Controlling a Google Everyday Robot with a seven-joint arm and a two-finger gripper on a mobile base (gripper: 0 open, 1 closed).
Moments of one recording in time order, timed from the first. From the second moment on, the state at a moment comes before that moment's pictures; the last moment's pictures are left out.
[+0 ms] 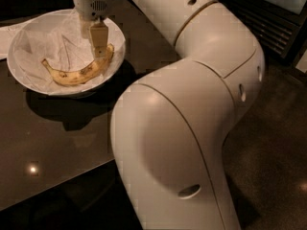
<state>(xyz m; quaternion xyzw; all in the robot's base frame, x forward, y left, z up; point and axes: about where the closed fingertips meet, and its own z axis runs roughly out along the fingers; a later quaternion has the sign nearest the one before) 0.652 0.143 0.937 -0.85 0.52 0.03 0.12</state>
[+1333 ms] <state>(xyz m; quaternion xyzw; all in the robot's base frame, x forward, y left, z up) 0.648 0.163 0.903 -0.86 0.51 0.05 0.09</state>
